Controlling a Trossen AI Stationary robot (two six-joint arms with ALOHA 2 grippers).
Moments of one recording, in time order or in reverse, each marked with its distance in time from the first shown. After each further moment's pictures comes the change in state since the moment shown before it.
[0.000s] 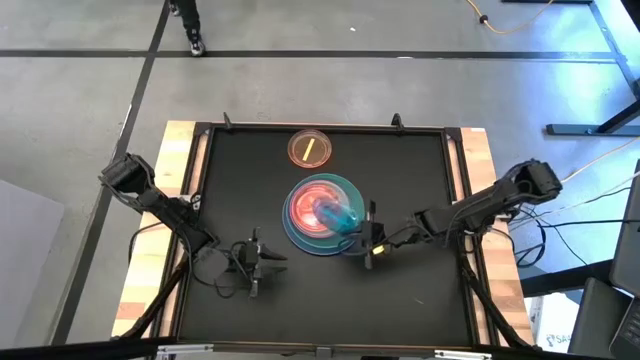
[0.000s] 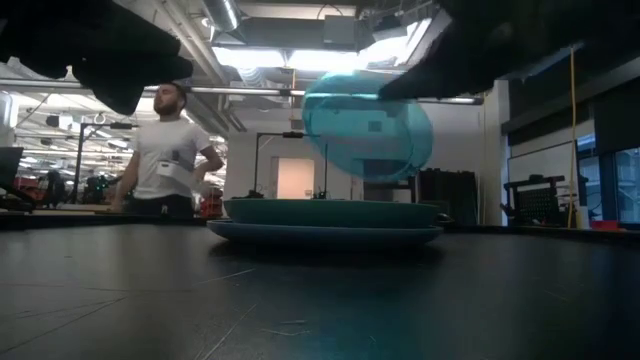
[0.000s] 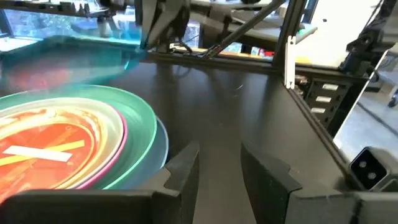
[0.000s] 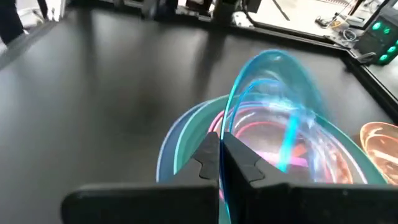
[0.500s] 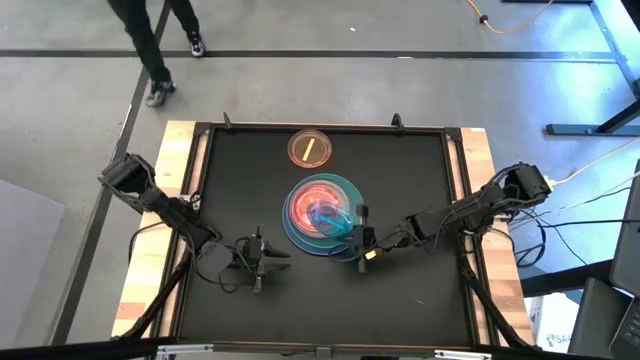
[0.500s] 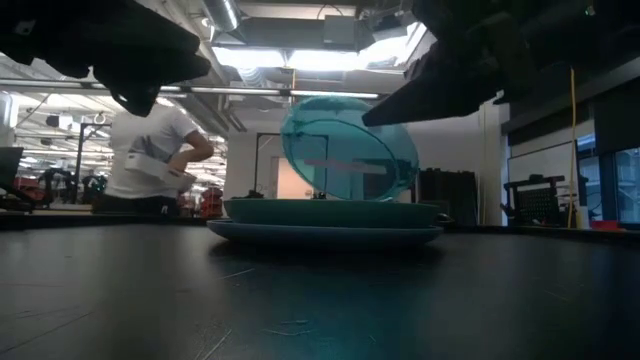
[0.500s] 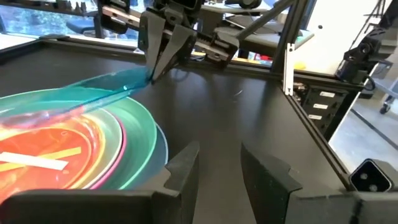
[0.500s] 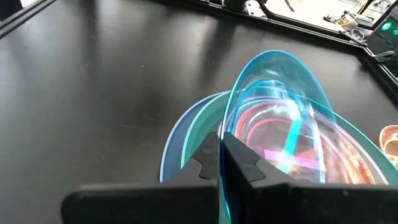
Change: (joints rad) left arm 0.054 0.000 0.000 0.034 0.068 0.003; right arm -0.003 0.127 0.035 0.056 -0.023 -0.043
